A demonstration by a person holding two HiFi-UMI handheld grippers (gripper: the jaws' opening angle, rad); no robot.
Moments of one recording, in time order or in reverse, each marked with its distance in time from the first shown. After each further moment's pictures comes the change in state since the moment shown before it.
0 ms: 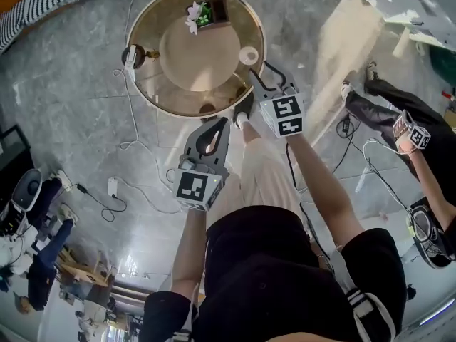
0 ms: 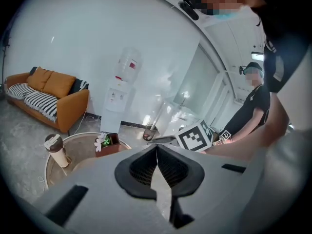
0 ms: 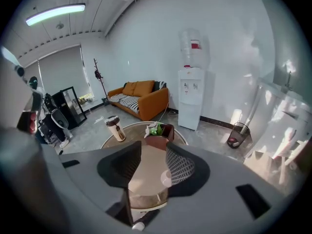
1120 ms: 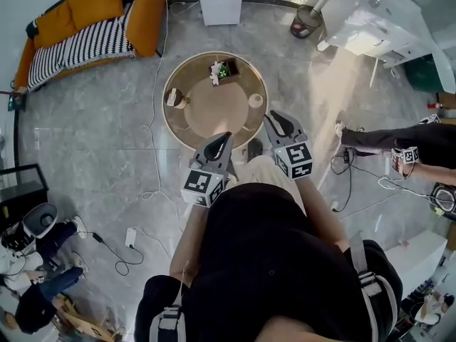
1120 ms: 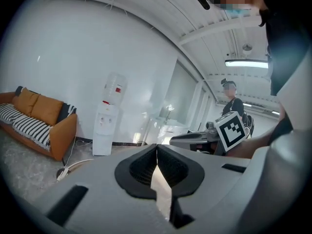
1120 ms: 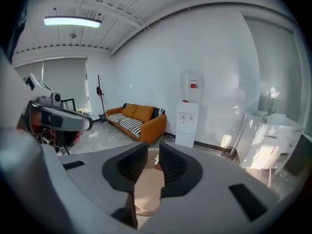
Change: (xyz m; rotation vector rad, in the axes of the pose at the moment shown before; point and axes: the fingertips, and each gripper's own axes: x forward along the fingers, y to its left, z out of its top) left arm -0.129 -0.015 0.077 0.180 -0.181 -0.146; right arm -0.183 0.118 0.110 -0.046 -0.261 -0.098
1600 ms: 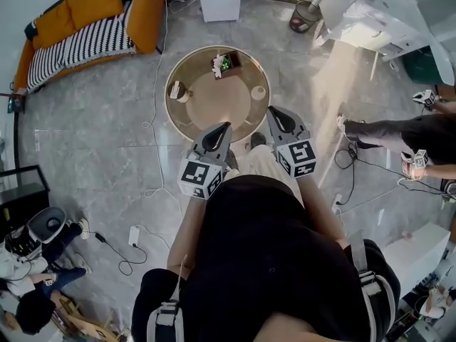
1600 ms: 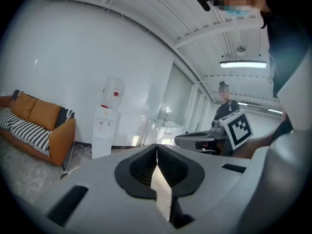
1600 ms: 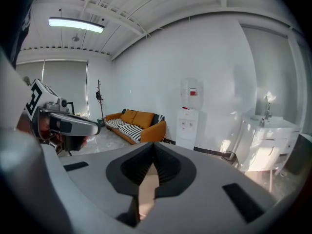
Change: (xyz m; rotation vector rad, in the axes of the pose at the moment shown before) left arm -0.028 0.011 0.008 0.036 -0.031 -0.031; right arm -0.018 0.038 0.019 -0.001 -0.079 -0.027
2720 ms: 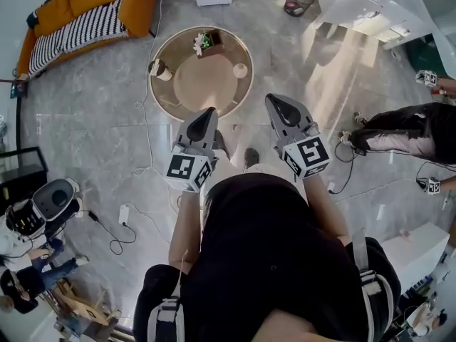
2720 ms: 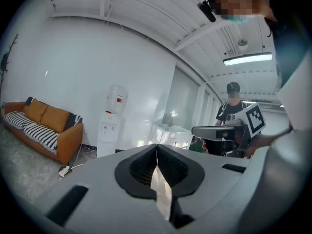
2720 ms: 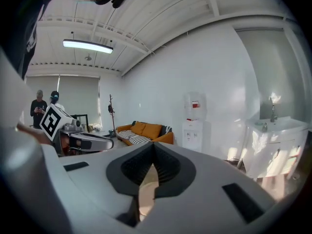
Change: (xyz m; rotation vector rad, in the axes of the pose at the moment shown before) left arm 0.008 -0.109 0.006 -0.002 -0.061 0.141; right arm -0.138 -0.047 0.026 0.007 -0.141 0.136
